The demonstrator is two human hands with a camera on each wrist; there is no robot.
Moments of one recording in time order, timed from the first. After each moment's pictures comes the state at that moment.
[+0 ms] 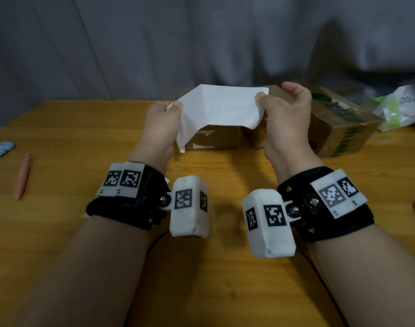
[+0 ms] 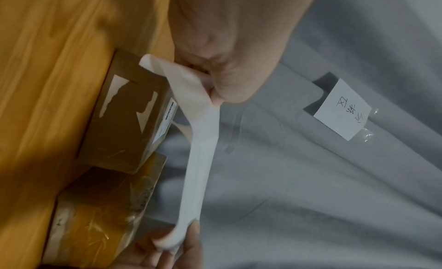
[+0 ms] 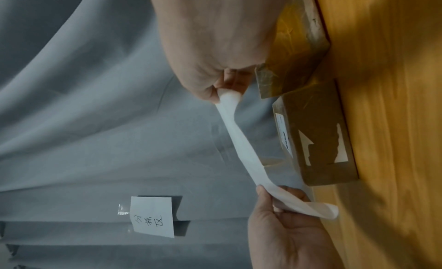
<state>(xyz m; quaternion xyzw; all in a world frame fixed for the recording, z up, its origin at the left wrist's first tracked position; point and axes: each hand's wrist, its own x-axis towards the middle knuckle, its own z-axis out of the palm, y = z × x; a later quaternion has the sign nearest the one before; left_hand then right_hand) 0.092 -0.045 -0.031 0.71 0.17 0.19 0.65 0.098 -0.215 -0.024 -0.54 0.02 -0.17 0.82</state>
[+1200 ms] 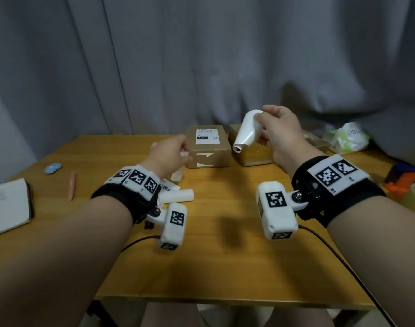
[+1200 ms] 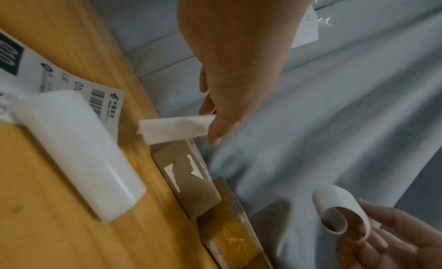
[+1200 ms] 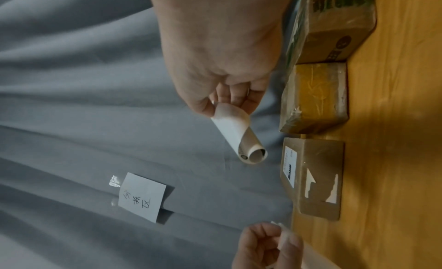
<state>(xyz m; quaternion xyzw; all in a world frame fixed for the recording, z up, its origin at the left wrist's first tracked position) 0.012 -0.028 -0.004 0.97 -0.02 0.16 0.16 0.028 -0.252 0.037 -0.67 -0.01 -0.11 0.74</state>
